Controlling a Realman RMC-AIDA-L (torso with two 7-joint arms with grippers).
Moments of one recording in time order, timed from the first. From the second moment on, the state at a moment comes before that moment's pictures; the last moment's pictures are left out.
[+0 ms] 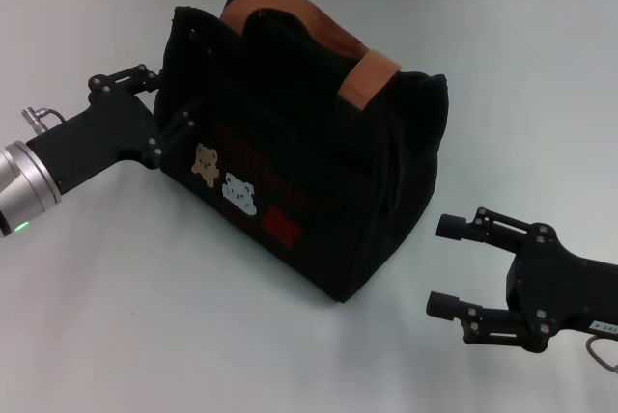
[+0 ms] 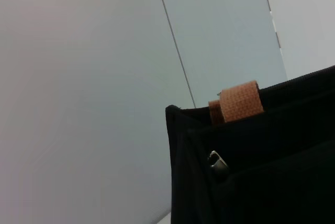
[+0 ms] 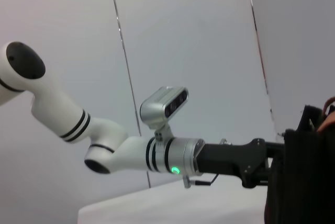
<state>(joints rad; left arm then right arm) -0.51 -2.07 0.27 0.30 1.93 1.37 -0.45 0.41 2.08 -0.45 -0.34 -2.12 -1.86 0.84</state>
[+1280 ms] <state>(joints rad) -0.48 -2.08 0.27 0.09 1.73 1.77 0.41 0.49 2.09 -0.52 0.05 -1.62 -1.62 0.42</state>
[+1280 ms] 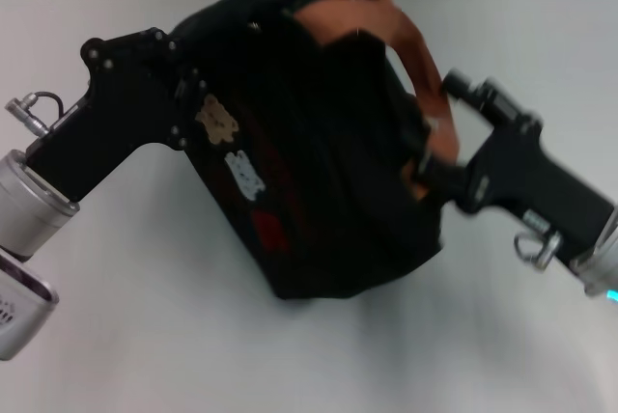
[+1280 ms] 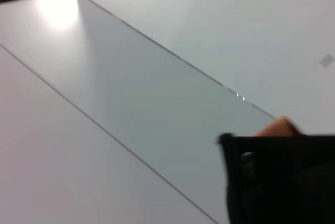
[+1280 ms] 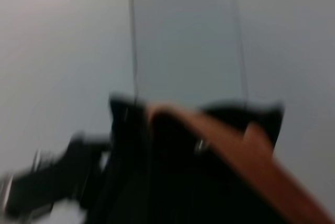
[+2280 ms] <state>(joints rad) -0.46 -2.08 0.34 -0.13 1.74 1.85 0.82 0.38 2.09 -0.30 0.20 -1.76 -1.60 0.04</state>
